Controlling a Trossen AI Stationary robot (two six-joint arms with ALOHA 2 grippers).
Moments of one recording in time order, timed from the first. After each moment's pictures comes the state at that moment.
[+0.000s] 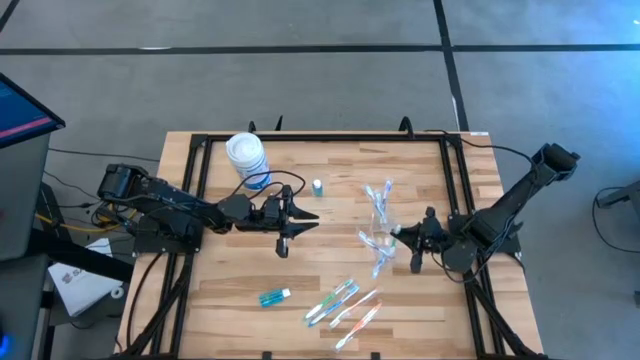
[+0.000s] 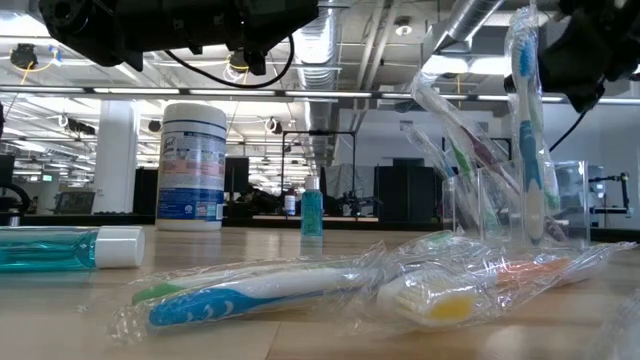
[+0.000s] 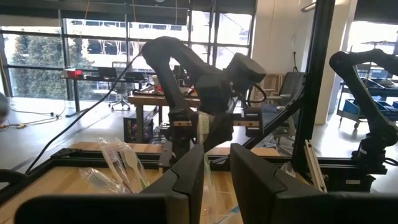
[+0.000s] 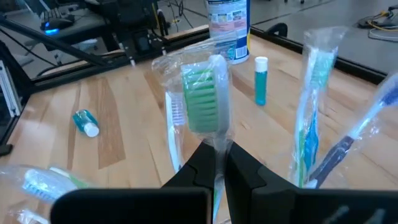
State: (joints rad) left arm -0.11 1.46 0.54 1.08 -0.10 -0.04; right arm 0.75 0.90 0.40 -0.09 1.01 0.70
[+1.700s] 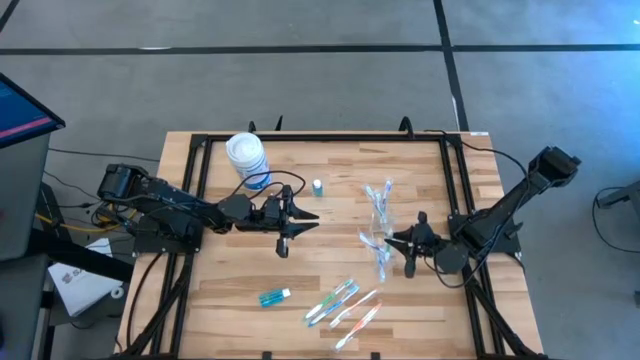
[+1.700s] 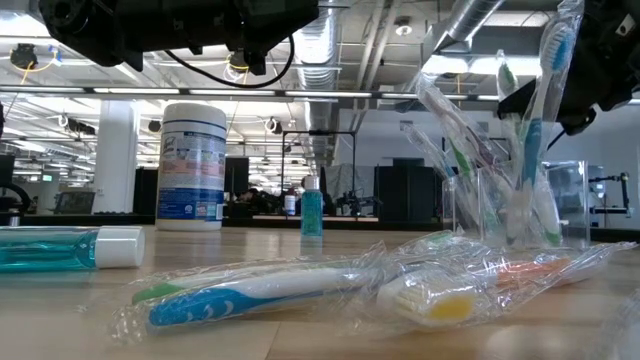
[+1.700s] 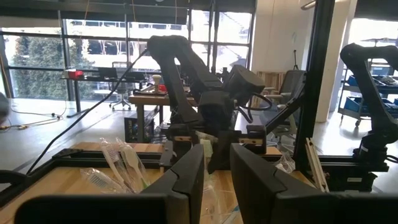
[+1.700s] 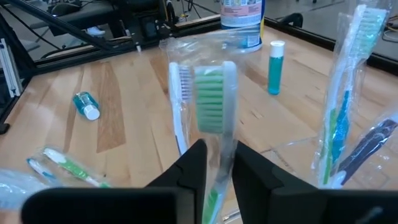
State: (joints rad) left arm -0.11 1.46 0.54 1.07 -0.10 -0.03; right arm 0.70 1.03 0.31 0.17 0.94 0.60
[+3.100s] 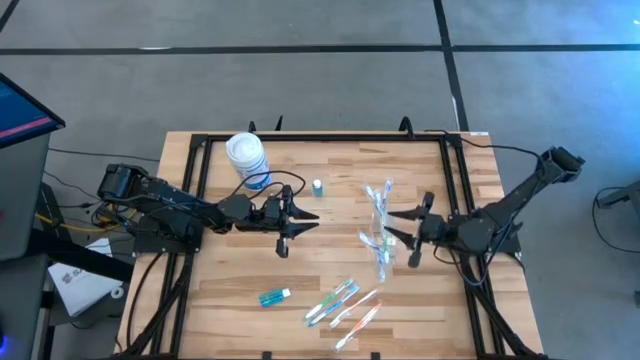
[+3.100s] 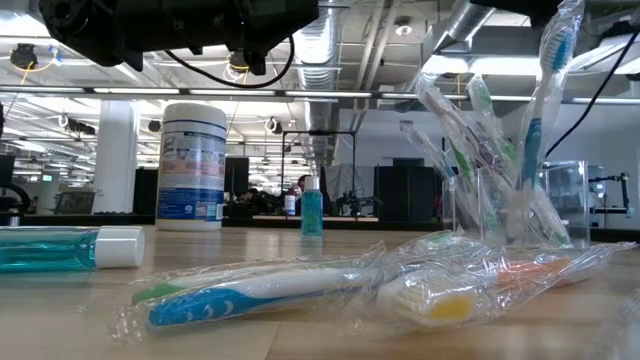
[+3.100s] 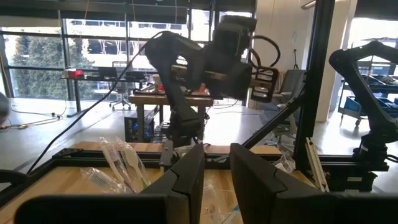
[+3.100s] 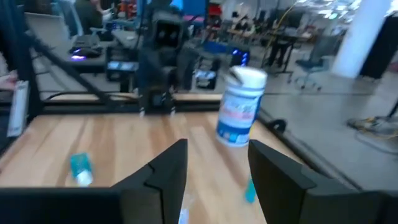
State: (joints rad) left arm -0.11 1.46 0.54 1.07 -0.10 -0.03; right arm 0.64 0.89 0.54 0.21 0.95 0.00
